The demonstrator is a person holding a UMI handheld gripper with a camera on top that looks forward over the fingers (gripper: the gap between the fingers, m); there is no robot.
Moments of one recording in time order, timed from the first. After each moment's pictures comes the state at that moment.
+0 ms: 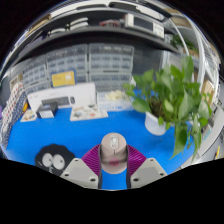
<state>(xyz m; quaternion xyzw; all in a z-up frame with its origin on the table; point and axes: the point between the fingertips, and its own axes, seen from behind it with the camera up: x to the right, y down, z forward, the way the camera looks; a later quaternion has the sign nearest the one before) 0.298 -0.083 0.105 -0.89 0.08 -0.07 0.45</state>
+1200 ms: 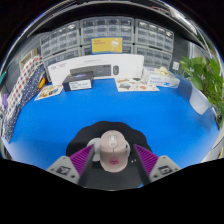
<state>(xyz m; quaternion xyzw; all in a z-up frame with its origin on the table) 0.078 -0.068 -0.012 -0.93 0.04 -0.01 0.37</state>
